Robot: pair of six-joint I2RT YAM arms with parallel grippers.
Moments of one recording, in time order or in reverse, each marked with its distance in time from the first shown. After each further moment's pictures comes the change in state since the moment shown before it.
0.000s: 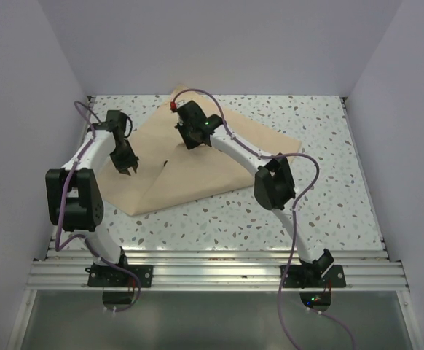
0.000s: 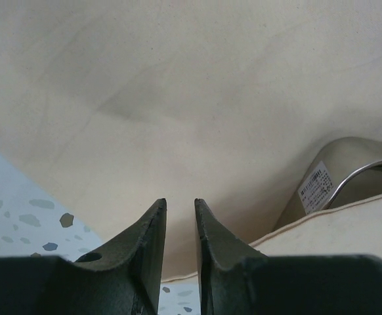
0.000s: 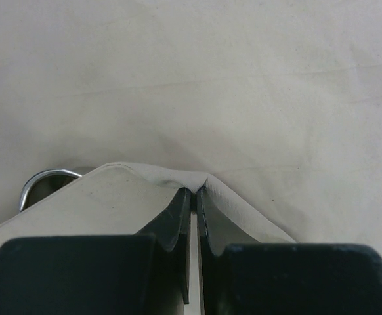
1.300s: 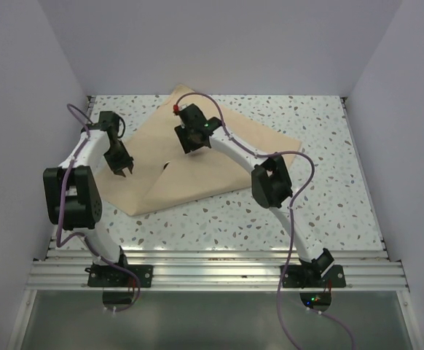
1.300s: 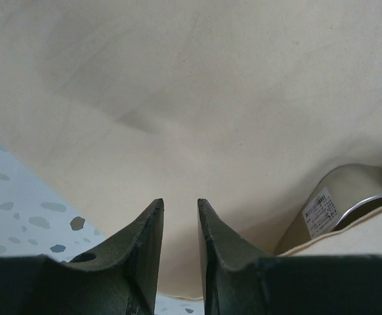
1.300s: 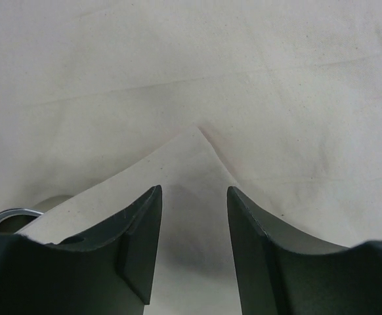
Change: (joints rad) left arm 0.058 0.020 0.000 -0.001 0.019 0.006; right arm -0.019 0.071 -0.002 0.029 -0.020 0.043
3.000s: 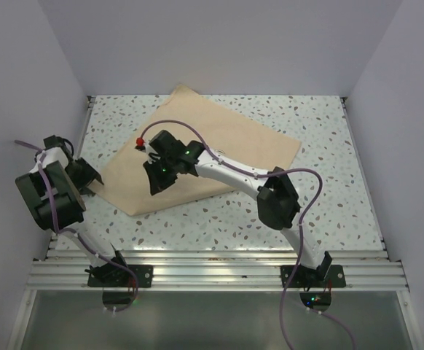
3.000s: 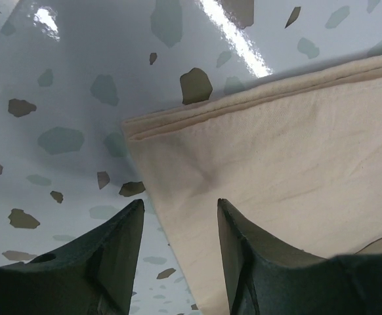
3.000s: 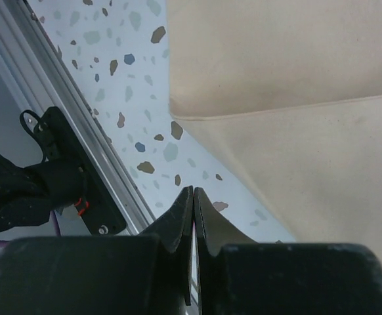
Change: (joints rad) left arm 0.473 0.053 -0.126 0.155 0.200 0.128; right arm 0.269 -0.283 -0.278 0.029 -0.452 0.171
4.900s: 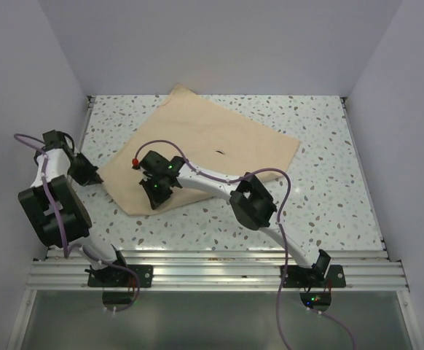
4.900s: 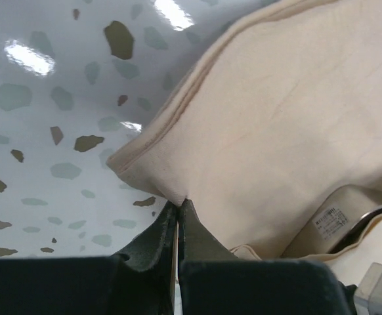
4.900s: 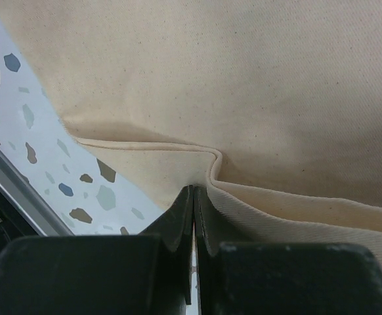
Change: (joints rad) left arm -0.032 -0.156 -0.046 -0.021 0.084 0.015; right arm 0.045 0.287 0.158 -0.066 0.093 0.031
